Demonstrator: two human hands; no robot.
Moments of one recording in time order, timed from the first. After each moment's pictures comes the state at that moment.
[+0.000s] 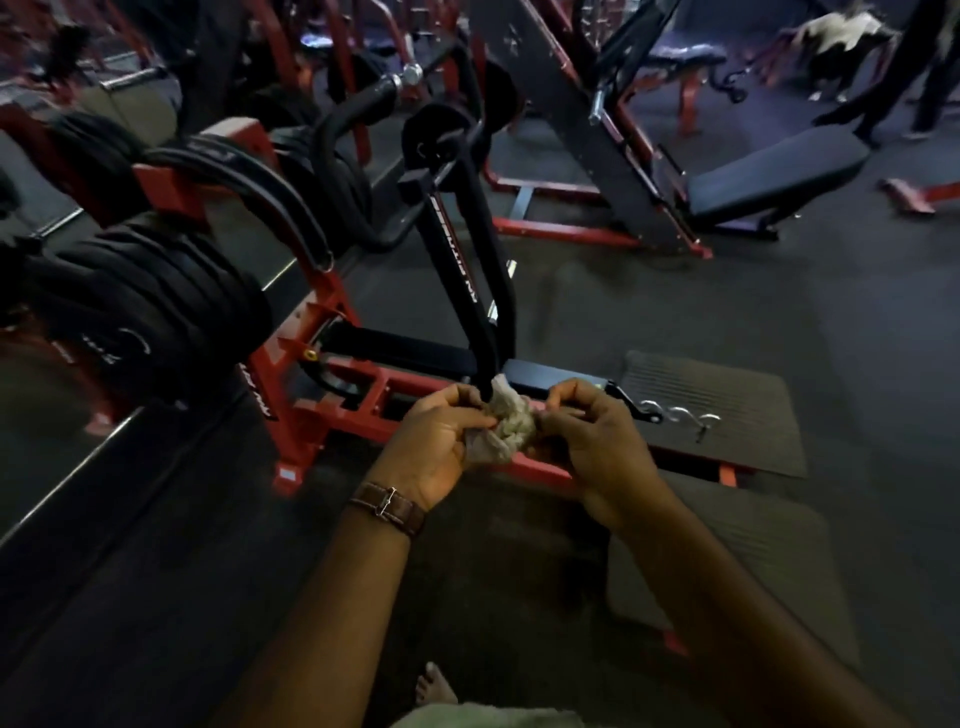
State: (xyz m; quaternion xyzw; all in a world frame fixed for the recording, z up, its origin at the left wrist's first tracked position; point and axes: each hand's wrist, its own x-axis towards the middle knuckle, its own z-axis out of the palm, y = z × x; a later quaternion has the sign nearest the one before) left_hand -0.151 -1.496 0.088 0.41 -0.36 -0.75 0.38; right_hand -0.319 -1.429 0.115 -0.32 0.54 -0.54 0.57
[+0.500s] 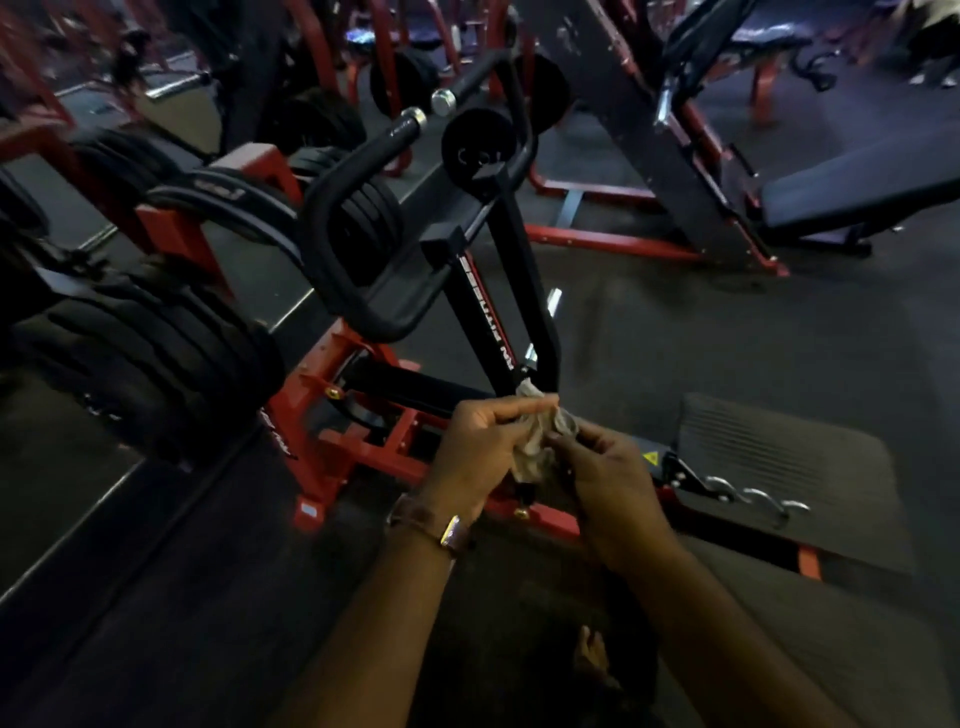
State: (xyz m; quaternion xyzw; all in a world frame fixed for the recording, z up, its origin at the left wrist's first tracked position) left_hand -0.207 -1.684 0.092 0.47 -0.49 -0.61 0.41; right_hand -0.333 -1.629 0.098 -0.28 0.50 -0.53 0.63
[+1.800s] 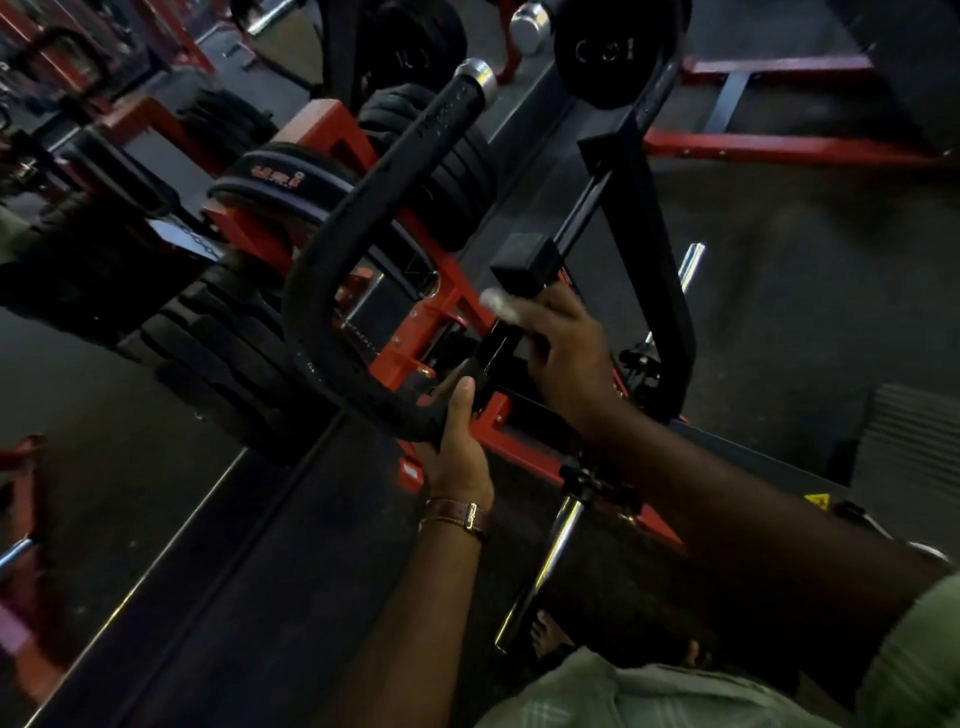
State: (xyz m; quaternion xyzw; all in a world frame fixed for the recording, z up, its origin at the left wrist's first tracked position) left_hand -0.153 -1.872 0.023 0.57 -0.19 -0.38 0.70; right_hand -0.270 -1.947 0.039 -0.72 0.45 -0.49 0.20
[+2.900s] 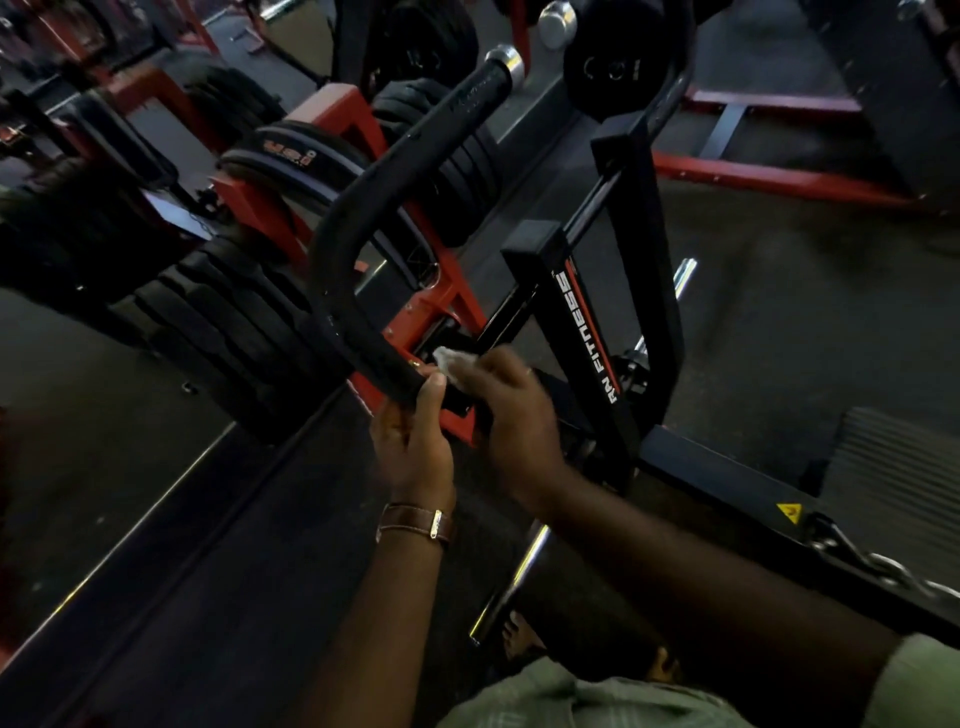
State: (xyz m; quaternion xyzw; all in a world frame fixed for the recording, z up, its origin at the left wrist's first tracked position) left_hand -0.124 -1.834 0.042 0.57 -0.33 -0.33 0.68; right_hand -0.227 -1.858 0.046 -0.68 0.44 -0.48 0.34
